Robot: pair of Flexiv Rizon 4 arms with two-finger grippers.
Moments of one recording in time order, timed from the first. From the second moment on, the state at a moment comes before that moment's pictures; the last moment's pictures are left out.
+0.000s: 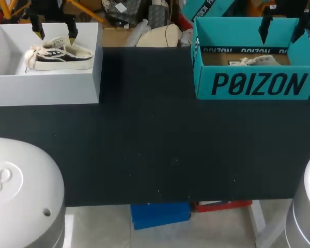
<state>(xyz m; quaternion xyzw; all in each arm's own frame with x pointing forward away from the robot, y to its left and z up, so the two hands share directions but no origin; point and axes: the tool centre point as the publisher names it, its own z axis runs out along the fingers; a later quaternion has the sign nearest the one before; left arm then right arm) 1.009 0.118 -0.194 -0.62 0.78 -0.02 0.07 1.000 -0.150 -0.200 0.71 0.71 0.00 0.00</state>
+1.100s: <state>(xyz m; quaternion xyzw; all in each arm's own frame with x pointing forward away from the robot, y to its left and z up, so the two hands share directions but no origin) 1.050 0.160 -0.236 -0.14 0.99 -0.06 0.07 1.000 -0.150 -0.200 0.71 0.71 0.00 0.00</state>
